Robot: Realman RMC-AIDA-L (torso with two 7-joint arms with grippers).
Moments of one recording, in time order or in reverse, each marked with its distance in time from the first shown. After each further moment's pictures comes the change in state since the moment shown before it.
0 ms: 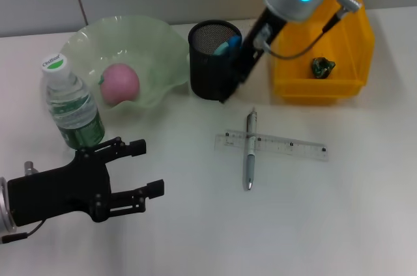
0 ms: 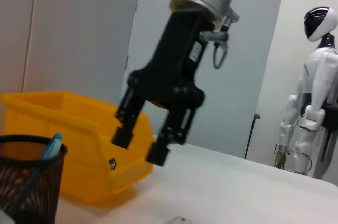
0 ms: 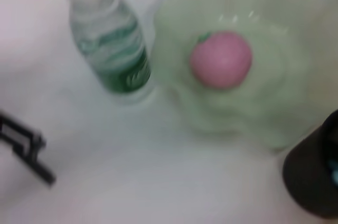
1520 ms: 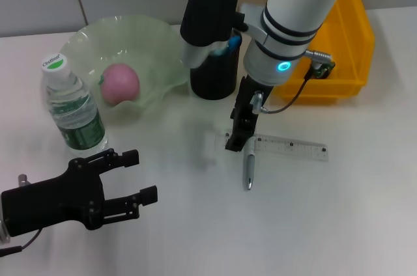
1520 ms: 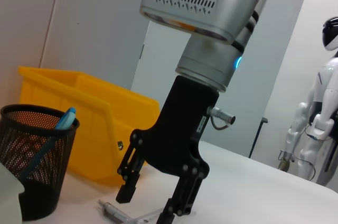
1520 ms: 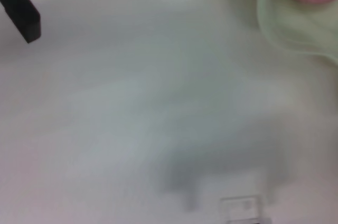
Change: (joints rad) left arm 0.037 -0.001 0.005 0.017 0.003 -0.005 -0.088; right arm 0.053 0.024 -0.260 0.365 0.051 0.278 -0.223
